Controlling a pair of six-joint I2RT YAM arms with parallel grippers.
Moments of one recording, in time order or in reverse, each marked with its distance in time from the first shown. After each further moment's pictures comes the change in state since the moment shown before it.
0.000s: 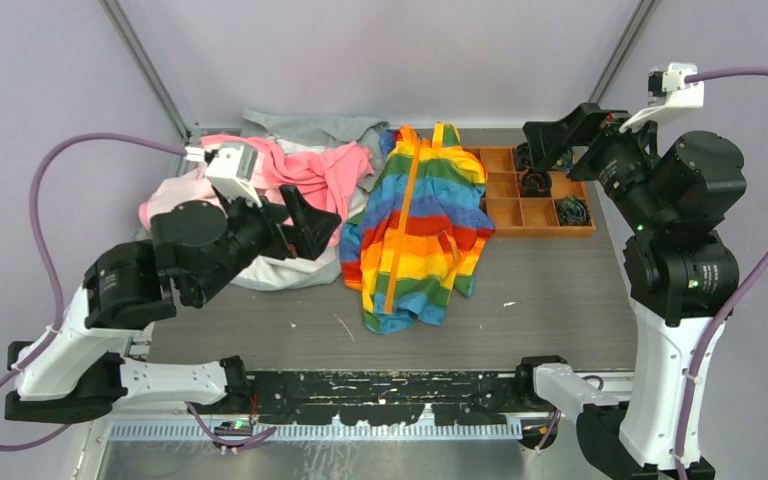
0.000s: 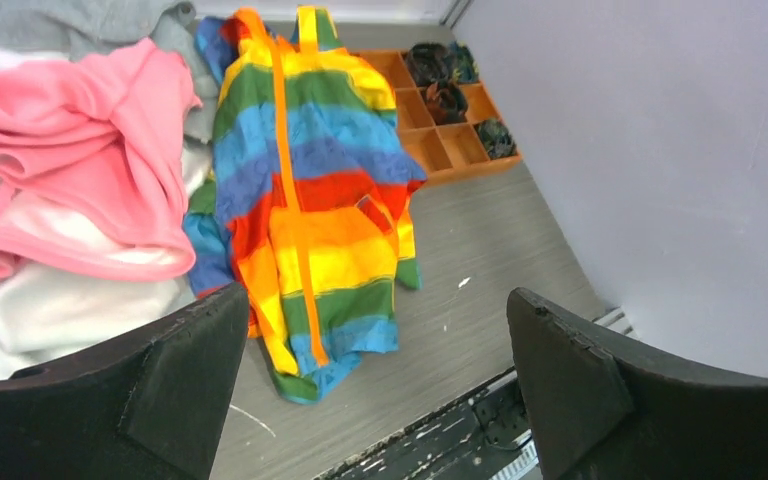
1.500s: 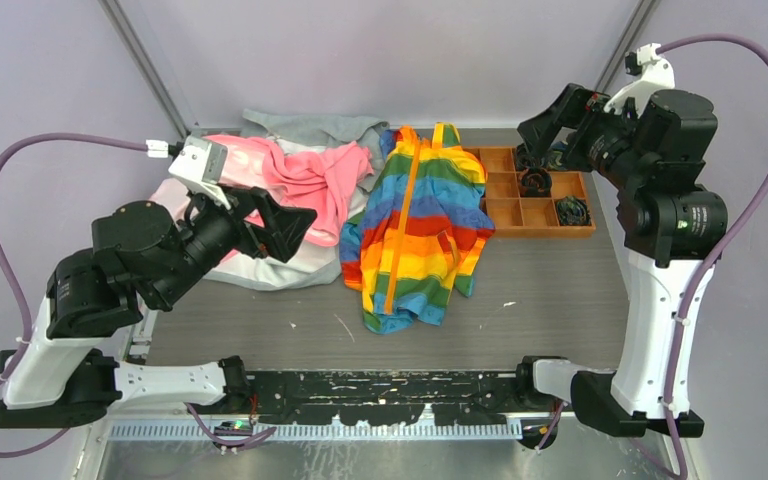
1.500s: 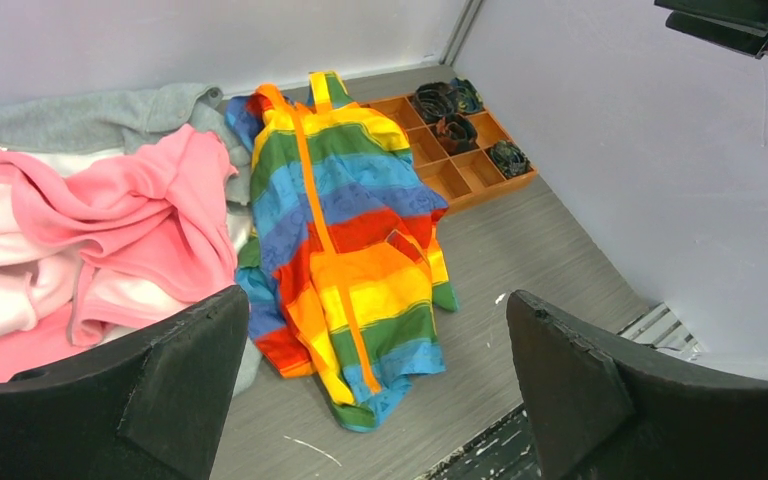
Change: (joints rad) left arm 0.001 -0.019 0.114 -0.008 0.009 0.240; right arm -0.063 0.148 0.137 -0.230 -0.013 0.064
